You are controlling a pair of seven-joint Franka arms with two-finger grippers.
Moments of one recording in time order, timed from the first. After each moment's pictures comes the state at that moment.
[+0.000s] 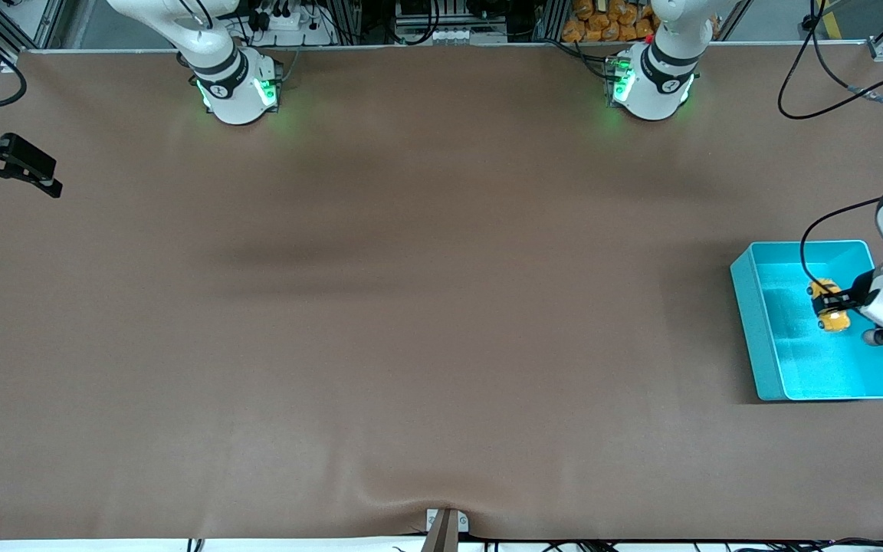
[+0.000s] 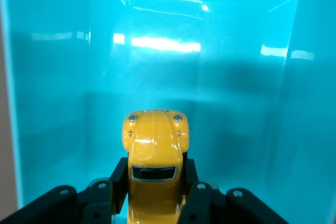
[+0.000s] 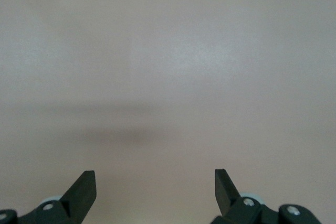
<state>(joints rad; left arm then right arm) 0.43 0.49 -0.10 -1.84 0.20 2.31 0.11 0.02 -0.05 -0.03 -1.56 -0.02 1.53 -0.05</state>
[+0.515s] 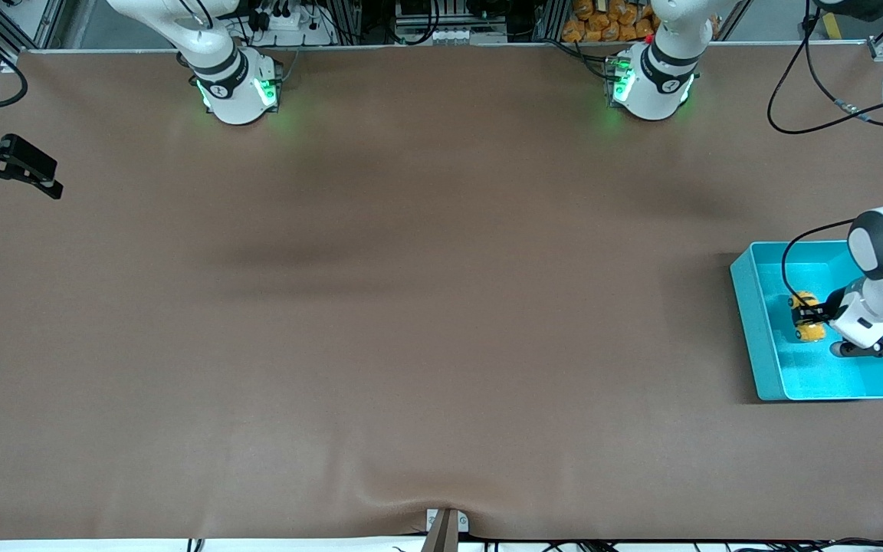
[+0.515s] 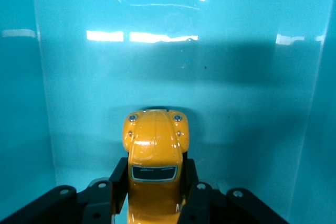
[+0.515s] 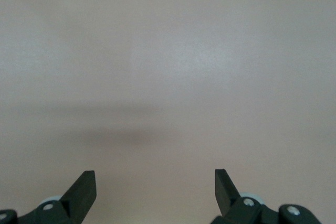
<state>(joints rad) 0.42 0.63 -0.10 -1.77 0.24 2.35 0.12 0.02 -0.05 -0.03 -1.56 -0.02 1.54 -0.05</state>
